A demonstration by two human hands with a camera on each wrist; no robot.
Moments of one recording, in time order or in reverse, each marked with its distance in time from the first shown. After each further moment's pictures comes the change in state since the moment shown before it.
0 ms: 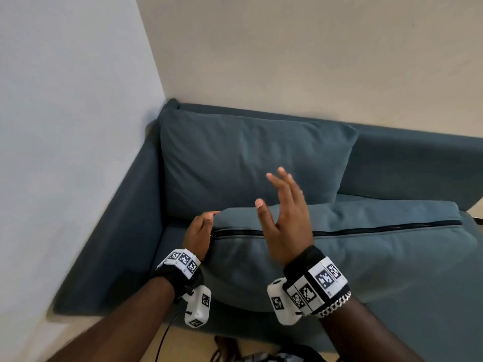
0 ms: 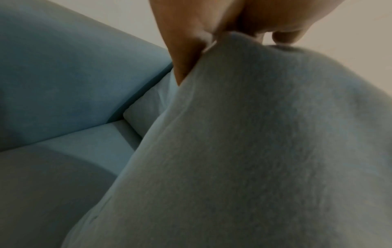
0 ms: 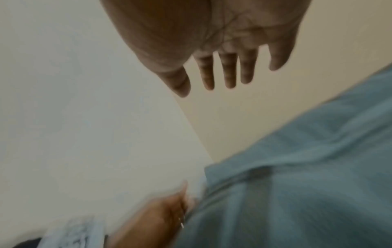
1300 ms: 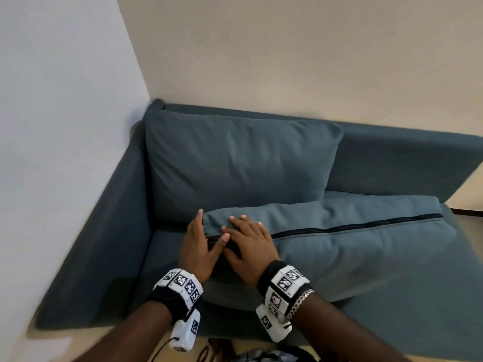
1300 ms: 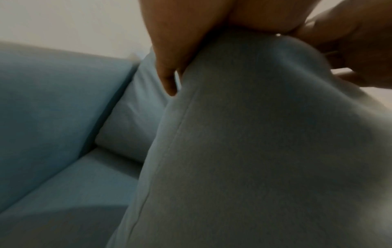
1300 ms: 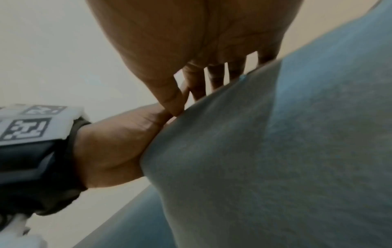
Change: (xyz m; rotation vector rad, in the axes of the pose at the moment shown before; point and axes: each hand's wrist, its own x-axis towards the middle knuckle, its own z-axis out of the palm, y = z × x) left_hand -0.034 0.002 0.015 0.277 -0.035 0.143; right_hand -0.040 0.036 0.056 -0.370 -0.587 -0.057
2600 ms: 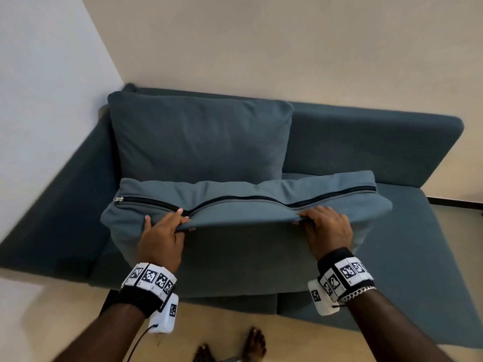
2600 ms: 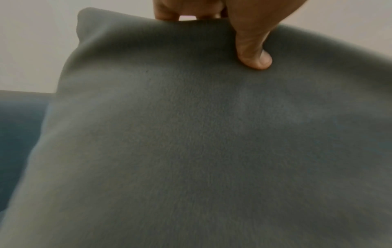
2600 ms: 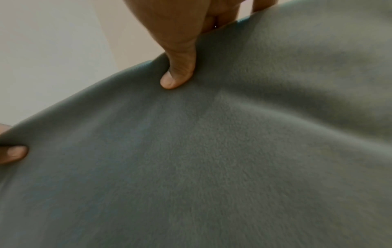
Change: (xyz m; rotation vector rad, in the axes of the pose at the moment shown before) left_hand -0.123 0.132 0.112 0.396 0.335 0.184; right_hand -0.205 0.285 -0.127 -0.088 0.553 0.146
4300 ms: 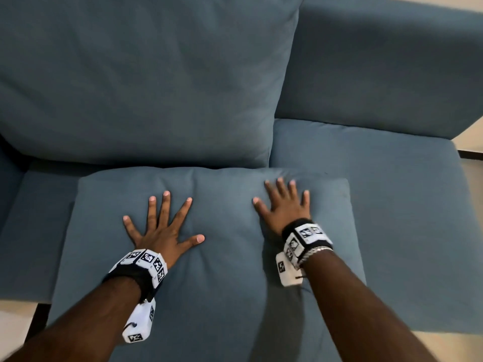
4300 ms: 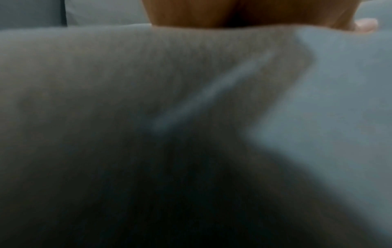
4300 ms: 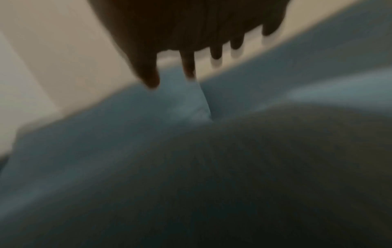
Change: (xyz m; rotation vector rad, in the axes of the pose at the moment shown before) left_hand 0.026 -0.077 0.287 0.405 -0.908 -0.209; right_hand 0.026 0.097 0.261 -0.170 -0.674 0.344
